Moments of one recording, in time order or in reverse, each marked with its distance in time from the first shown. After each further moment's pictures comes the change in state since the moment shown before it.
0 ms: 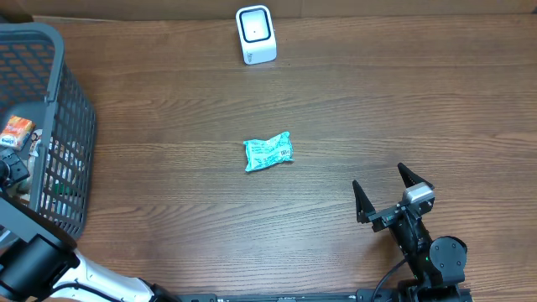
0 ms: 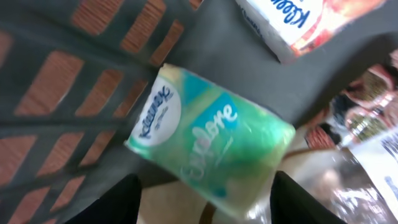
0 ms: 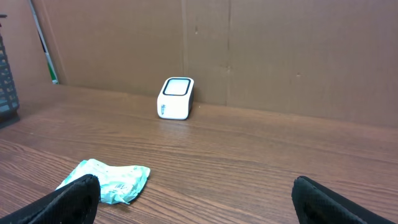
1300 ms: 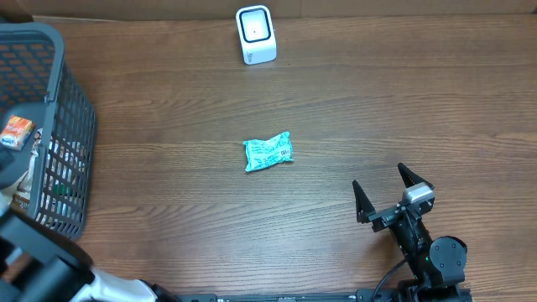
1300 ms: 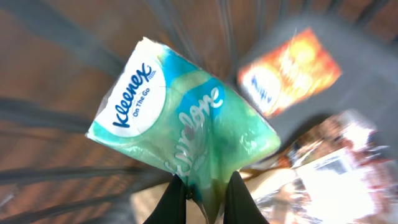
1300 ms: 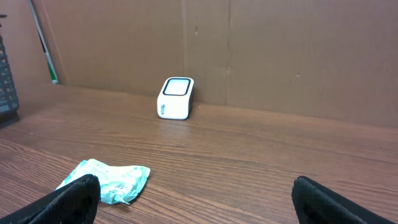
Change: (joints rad) left arm -0.011 -0.191 -0.011 0.031 0.000 -0.102; right arm 0.000 0.000 0.000 0.000 0.000 0.000
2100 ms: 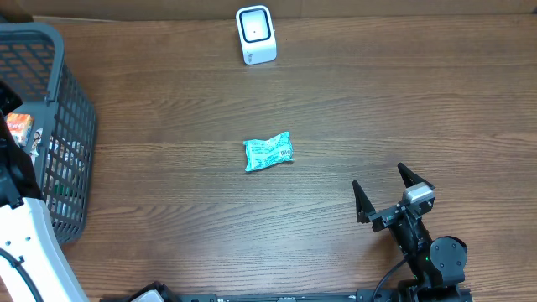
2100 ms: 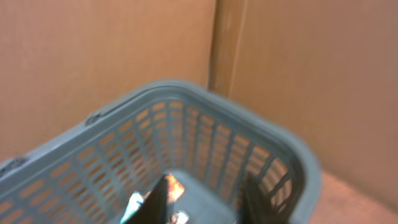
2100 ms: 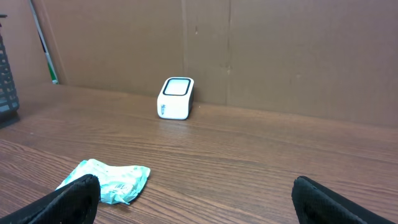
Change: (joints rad) left arm -0.301 -0.517 0.008 0.049 -0.043 -0.261; right arm 0.000 0.000 0.000 0.000 0.000 0.000
